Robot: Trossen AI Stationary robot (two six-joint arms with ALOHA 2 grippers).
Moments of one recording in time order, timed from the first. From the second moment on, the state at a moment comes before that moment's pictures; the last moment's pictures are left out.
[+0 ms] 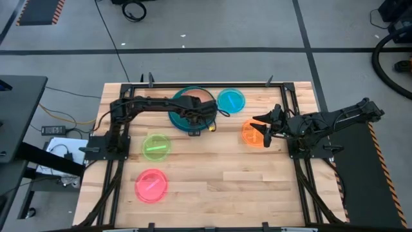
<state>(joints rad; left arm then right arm) 0.23 2.01 1.56 -0.92 -0.26 0.24 0.26 0.67 0.60 -0.30 0.63 0.36</state>
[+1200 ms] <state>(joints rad) -0.07 1.81 1.43 -0.81 -0.14 -0.10 0.22 0.68 0.60 -0.14 0.64 0.16</state>
